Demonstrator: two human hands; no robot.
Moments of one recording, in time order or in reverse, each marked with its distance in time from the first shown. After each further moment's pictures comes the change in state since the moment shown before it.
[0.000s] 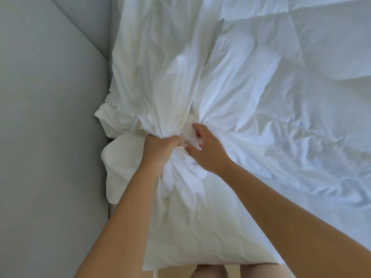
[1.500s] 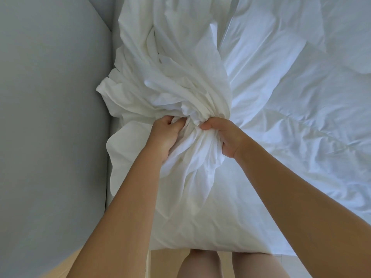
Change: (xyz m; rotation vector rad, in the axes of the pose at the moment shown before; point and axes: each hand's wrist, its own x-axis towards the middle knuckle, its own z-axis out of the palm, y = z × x) left_hand 0.014 -0.017 0.000 0.067 -0.110 -0.033; right_hand 0.016 0.007 -0.019 0.916 -0.277 0.370
